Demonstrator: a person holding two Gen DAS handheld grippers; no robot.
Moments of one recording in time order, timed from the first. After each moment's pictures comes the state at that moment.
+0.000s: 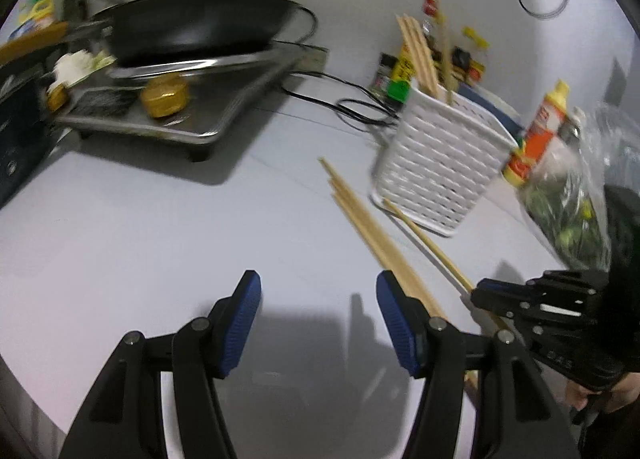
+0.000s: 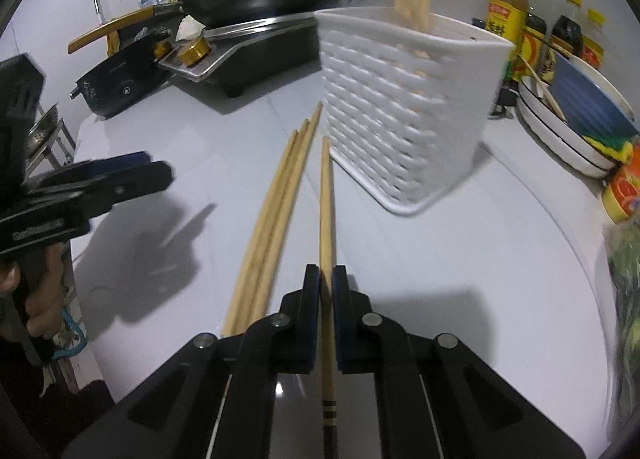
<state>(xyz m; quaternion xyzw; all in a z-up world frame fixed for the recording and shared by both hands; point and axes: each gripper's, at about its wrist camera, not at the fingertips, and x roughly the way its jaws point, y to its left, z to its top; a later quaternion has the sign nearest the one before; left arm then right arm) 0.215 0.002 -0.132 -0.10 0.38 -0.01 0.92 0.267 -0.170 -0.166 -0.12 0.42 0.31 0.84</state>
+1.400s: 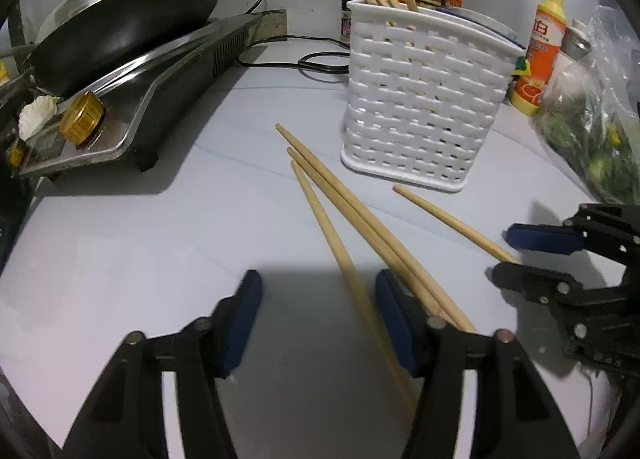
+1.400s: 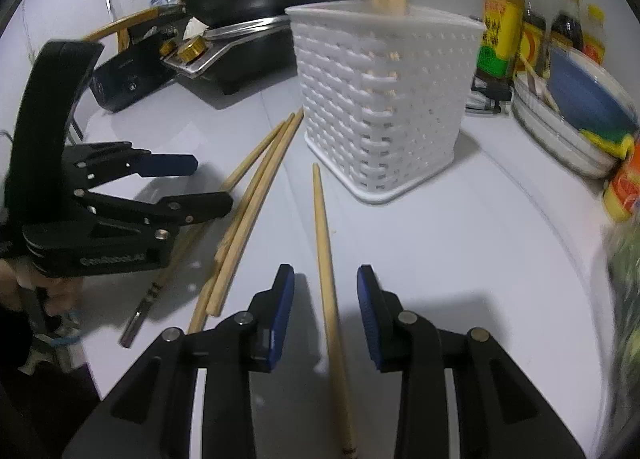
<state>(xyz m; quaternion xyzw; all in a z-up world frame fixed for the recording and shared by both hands) 0.253 -0.036 -0.160 0.01 0.44 -0.01 0.90 0.279 -0.179 -0.175 -0.15 0.41 0.32 0.84</state>
